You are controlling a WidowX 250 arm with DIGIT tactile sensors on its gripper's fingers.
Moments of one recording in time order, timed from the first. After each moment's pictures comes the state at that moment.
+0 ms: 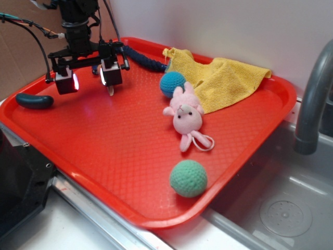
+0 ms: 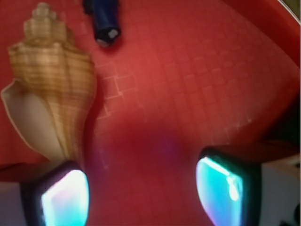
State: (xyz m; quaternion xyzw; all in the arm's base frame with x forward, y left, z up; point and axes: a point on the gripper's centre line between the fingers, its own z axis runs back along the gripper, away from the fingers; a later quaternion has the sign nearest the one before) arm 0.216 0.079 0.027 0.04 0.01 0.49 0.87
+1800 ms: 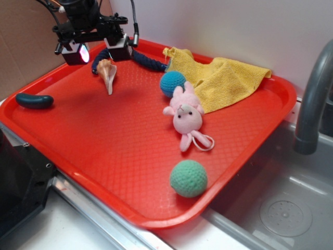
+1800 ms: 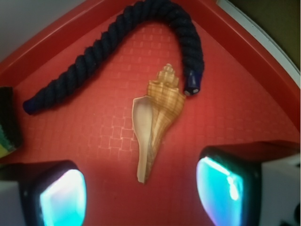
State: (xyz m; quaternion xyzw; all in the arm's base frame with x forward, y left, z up) arm 0.239 0.062 0.073 0.01 -0.11 0.33 0.94
